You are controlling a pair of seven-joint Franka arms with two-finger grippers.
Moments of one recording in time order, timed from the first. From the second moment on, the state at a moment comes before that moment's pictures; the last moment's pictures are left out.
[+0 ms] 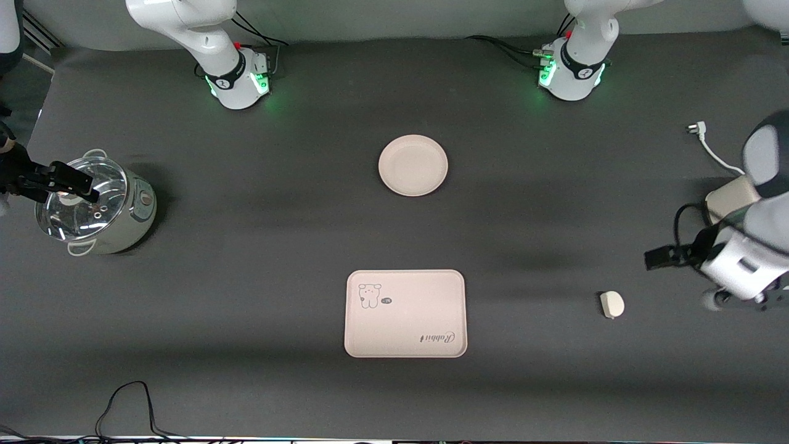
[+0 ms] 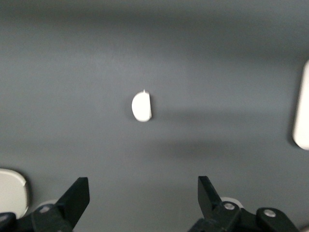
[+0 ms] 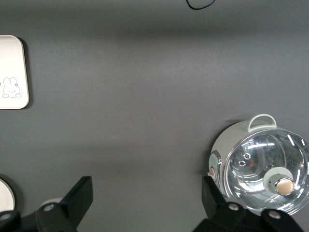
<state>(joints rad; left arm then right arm) 0.18 0.46 -0.27 -1.40 0.14 1.80 -0.14 0.09 0.03 -0.16 -1.58 0.01 1.62 -0.03</state>
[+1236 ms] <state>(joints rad) 0.18 0.74 -0.22 -1.62 0.20 2.34 -0.17 0.09 0.03 -0.16 -1.58 0.01 1.62 -0.03</state>
